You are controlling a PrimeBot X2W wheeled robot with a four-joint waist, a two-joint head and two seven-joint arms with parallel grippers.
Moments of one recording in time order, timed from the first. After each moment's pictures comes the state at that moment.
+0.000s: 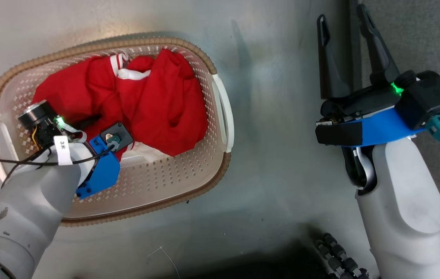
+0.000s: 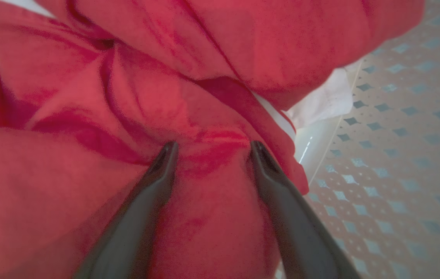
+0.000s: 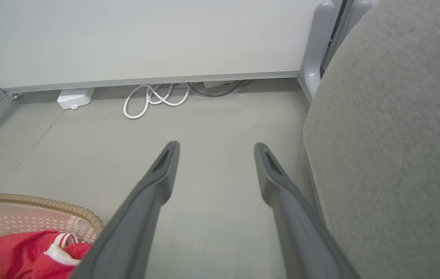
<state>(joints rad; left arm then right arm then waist) -1.11 0.28 -1.27 1.25 -0.22 -0.13 -0.14 -0.64 -0.05 0.13 0.20 0.08 0.13 -0.26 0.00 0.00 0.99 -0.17</state>
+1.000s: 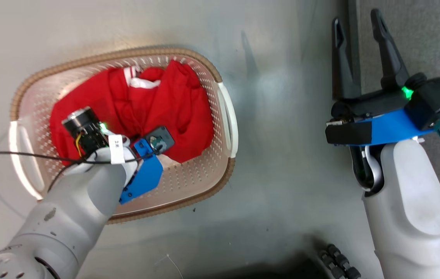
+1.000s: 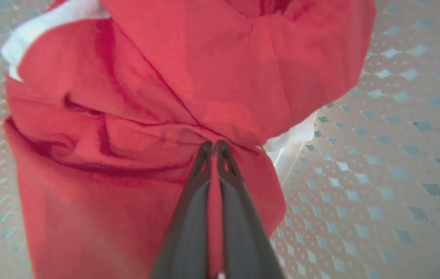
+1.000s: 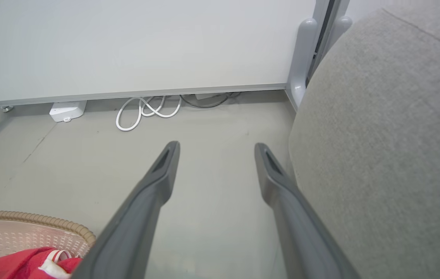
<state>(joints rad) -1.10 0.13 -1.28 1.29 -0.24 -0.10 0.04 -0.63 -0.05 0.07 0.22 0.07 0.13 -0.26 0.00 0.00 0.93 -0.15</state>
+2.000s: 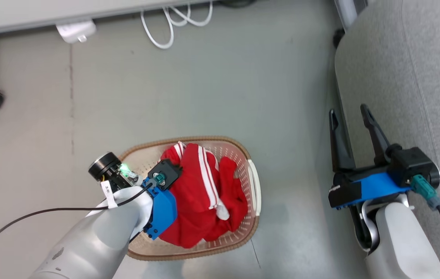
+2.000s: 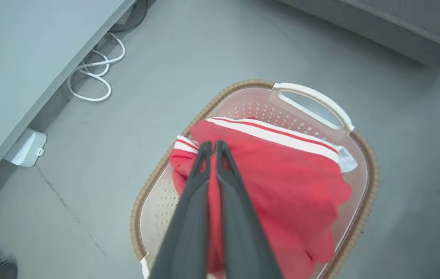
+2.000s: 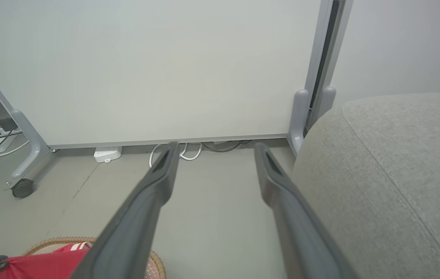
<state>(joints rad) -0.91 0.13 -1.20 1.17 -0.44 -0.13 -0.26 -0.39 -0.05 0.02 0.33 0.04 0.13 -0.26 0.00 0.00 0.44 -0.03</state>
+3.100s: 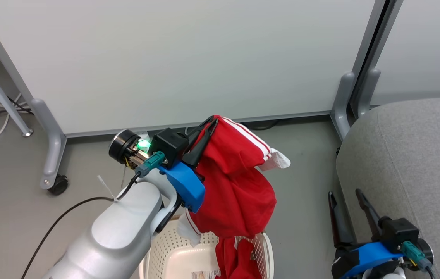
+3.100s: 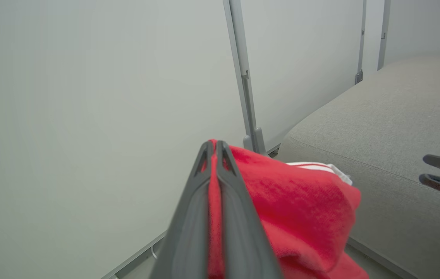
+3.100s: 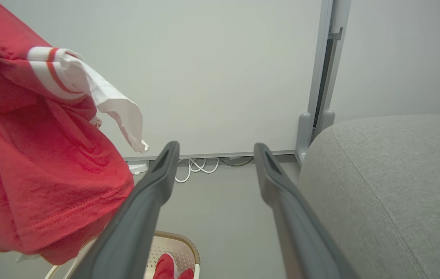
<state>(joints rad) -0.81 0.18 -0.89 0.64 -0.51 -0.02 -0.26 -0.13 -0.05 0.02 0.39 0.07 0.13 -0.26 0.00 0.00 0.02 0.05</state>
